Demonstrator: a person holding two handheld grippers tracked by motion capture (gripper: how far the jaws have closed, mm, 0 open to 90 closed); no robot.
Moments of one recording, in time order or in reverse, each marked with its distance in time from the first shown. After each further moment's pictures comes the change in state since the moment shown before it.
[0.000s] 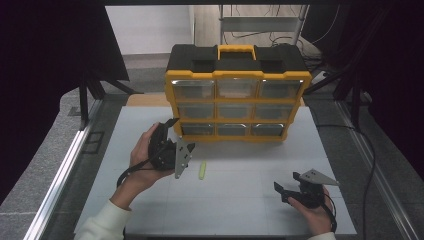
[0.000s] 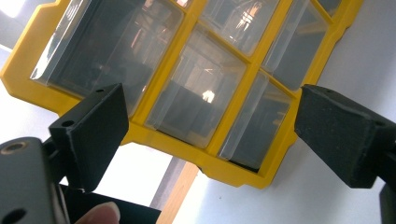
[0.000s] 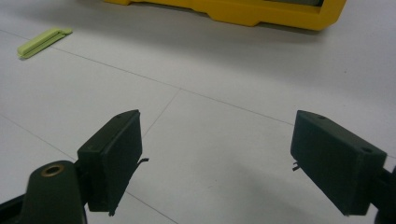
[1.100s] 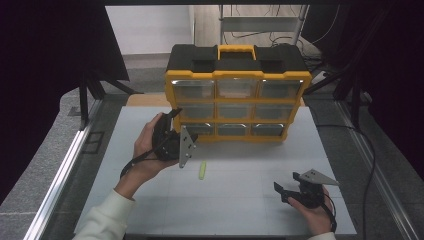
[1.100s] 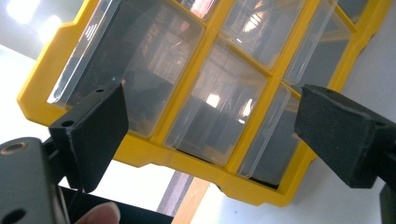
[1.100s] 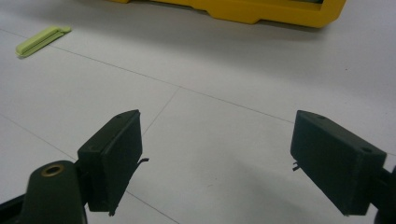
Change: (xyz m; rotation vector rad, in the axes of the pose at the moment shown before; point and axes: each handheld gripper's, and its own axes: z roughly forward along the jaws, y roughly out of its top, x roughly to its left) left arm 0.015 0.011 0.016 -0.011 0.025 0.018; right arm 0.000 -0.001 0.001 0.006 0.001 0.005
